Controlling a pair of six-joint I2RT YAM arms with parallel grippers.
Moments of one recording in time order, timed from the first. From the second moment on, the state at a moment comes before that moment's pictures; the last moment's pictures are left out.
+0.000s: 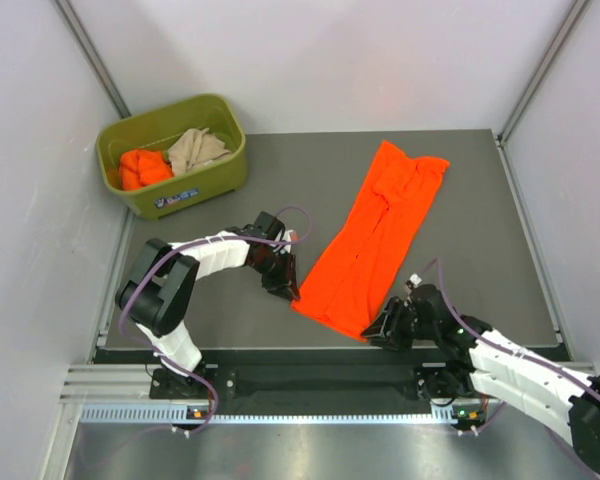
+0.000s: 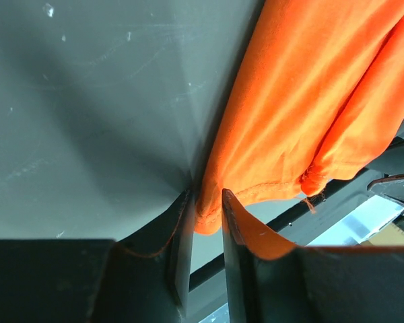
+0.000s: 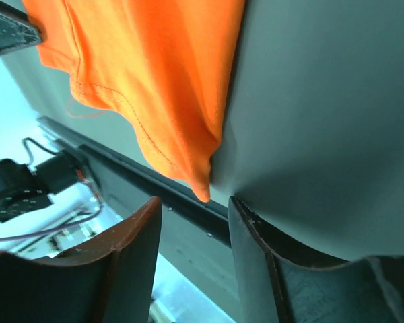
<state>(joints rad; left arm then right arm) -0.53 1.71 0.92 -0.46 0.48 -0.48 0.68 0.73 0.13 -0.21 -0.32 1.17</state>
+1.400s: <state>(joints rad) -0.53 1.68 0.90 -0.48 0.51 -0.47 0.75 0.99 0.21 -0.14 -0.26 1.28</state>
